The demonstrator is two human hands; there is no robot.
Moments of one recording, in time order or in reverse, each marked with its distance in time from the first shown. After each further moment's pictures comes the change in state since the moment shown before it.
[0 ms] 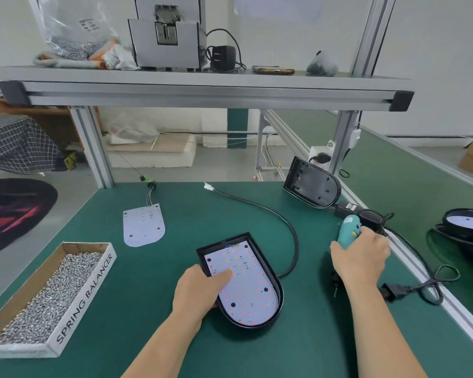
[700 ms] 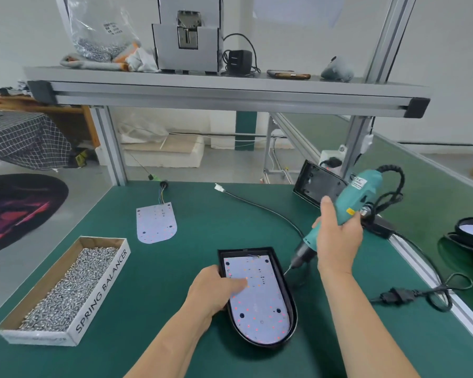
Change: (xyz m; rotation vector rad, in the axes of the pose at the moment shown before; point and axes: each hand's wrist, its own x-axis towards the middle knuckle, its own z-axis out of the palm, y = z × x) left_hand 0.004 -0.002 -0.006 0.019 -0.132 -0.072; right_hand -0.055 -0.090 -0.010 0.960 0.011 -0.063
